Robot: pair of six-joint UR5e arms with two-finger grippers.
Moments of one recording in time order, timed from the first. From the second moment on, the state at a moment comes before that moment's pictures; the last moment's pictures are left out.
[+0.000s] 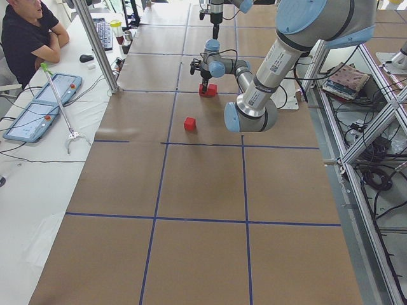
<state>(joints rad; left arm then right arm) -0.41 -2.42 -1.42 -1.74 -1.70 -1.30 0.66 -1.36 2.19 -1.63 2.07 1.21</state>
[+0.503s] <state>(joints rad) -0.41 -2.42 -1.43 -1.73 -1.69 -1.30 0.66 -1.36 2.19 -1.63 2.07 1.21</state>
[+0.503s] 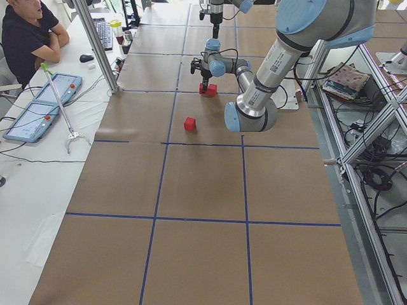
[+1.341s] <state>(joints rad) -0.39 -2.40 -1.45 -1.73 -1.68 -1.30 0.66 -1.36 2.19 -1.63 2.07 1.21</state>
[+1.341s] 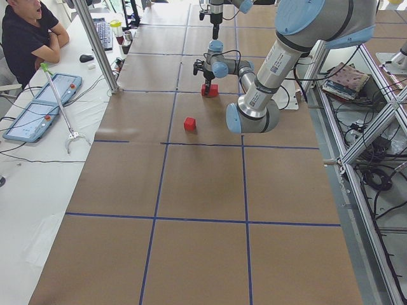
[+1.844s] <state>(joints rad) -0.39 -2.38 -1.51 -1.72 -1.68 -1.30 0.66 -1.36 2.20 -1.63 2.07 1.21</state>
